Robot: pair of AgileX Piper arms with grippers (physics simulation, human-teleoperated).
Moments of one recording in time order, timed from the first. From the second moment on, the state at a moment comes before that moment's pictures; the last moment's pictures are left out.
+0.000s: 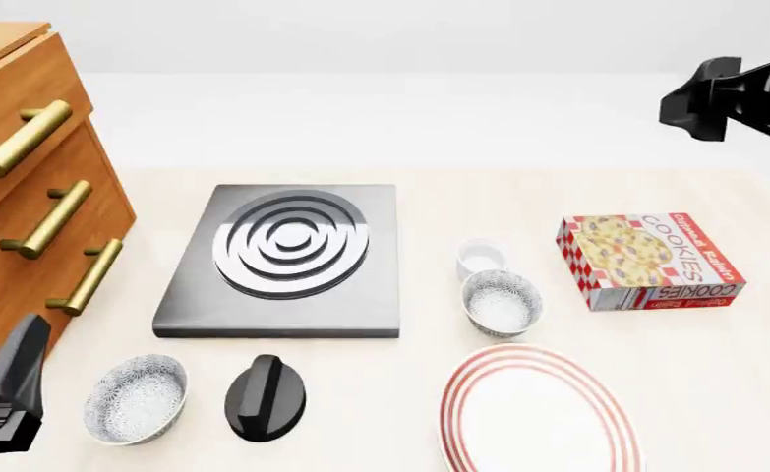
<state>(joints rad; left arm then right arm) 0.00 0.01 0.00 0.00 0.00 0.08 1.07 -1.12 0.70 0.06</state>
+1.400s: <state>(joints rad) 0.00 0.01 0.00 0.00 0.00 0.19 1.42 -1.04 0.59 0.16</state>
